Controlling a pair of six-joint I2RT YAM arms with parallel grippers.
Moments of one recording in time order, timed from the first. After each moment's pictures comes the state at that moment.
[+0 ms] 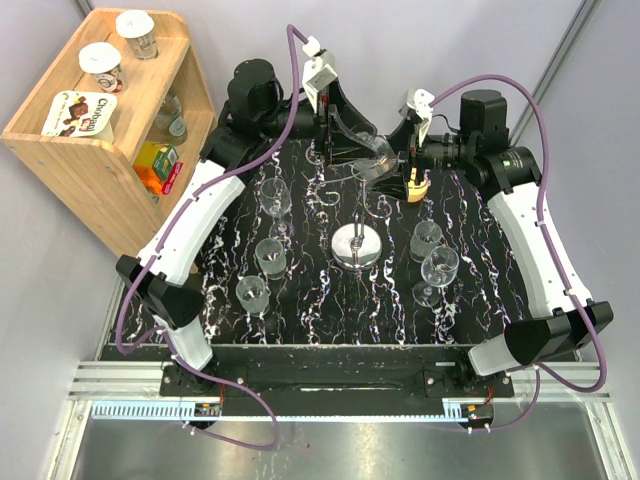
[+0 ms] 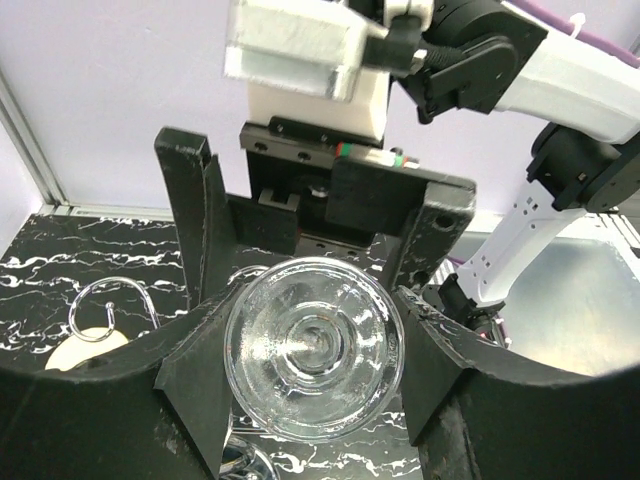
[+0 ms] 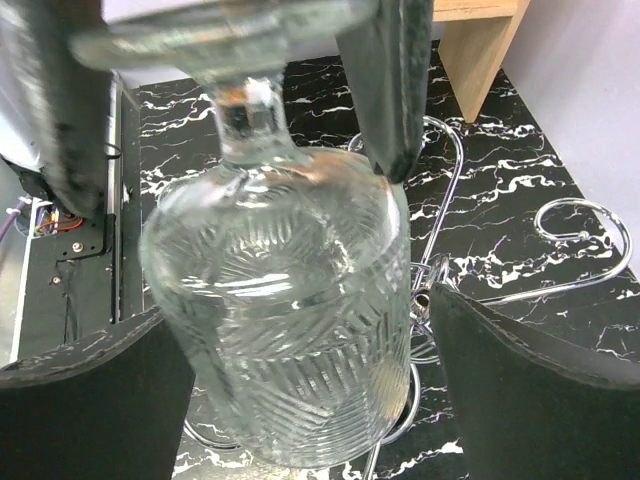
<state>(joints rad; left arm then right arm) -0.56 1.75 2.10 -0.27 1.05 -0.17 0.28 1.47 1.78 -0.71 -1.02 -0.39</state>
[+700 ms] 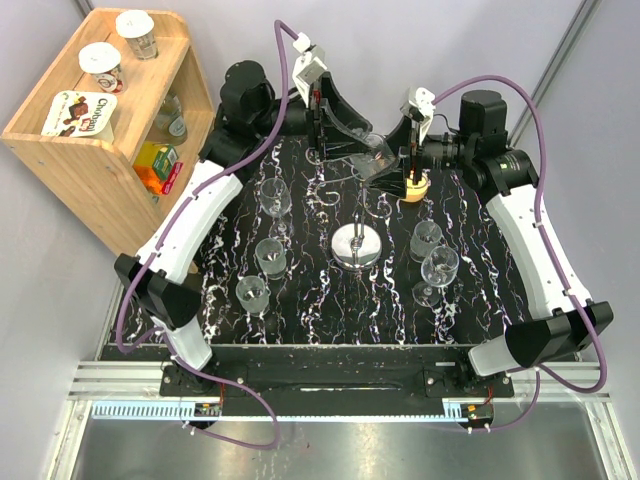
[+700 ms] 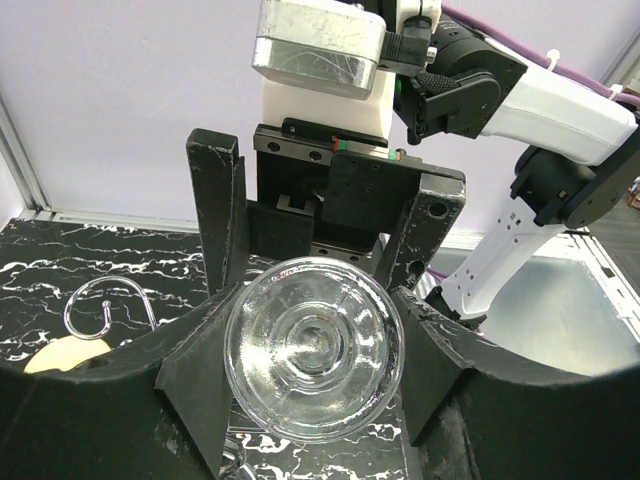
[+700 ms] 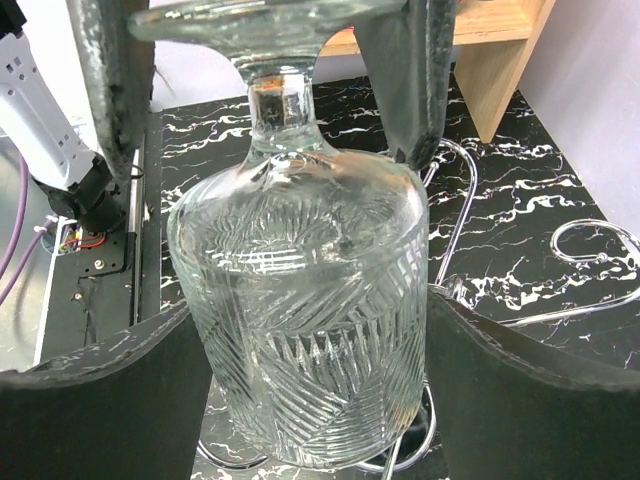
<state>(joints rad) -0.53 1.74 2.03 -0.11 1.10 -0.32 0.28 1.46 1.73 -0.59 -1.07 -0.30</state>
